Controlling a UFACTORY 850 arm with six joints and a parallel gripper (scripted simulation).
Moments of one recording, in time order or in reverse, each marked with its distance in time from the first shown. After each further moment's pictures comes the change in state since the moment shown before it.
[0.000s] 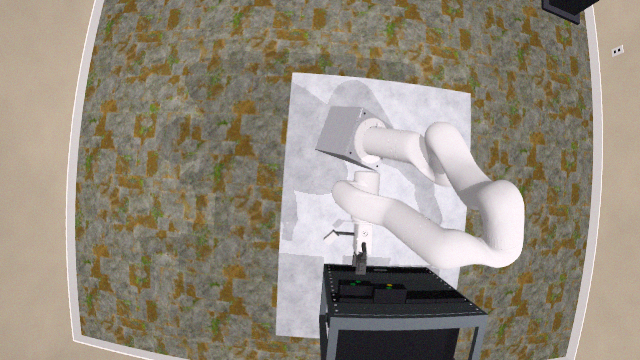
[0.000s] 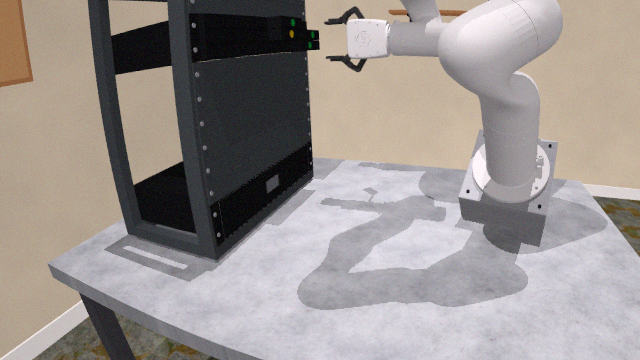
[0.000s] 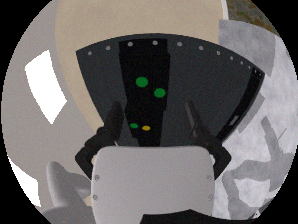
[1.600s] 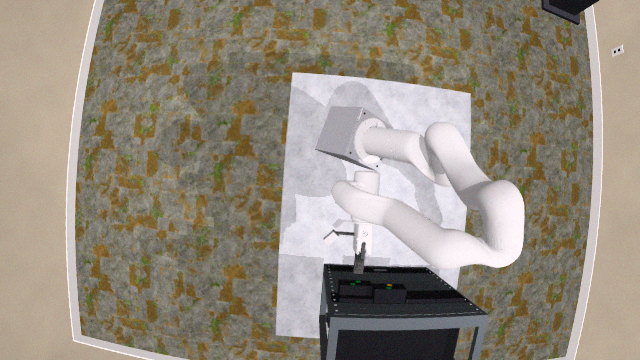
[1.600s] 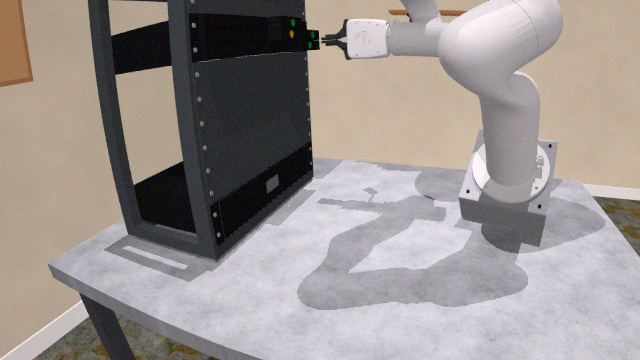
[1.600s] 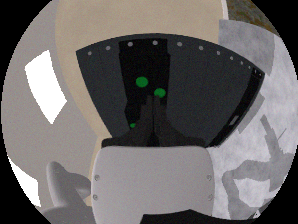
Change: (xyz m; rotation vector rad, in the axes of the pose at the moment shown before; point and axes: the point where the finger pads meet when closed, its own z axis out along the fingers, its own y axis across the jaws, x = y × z) arm 0.000 0.000 0.000 0.000 0.000 0.000
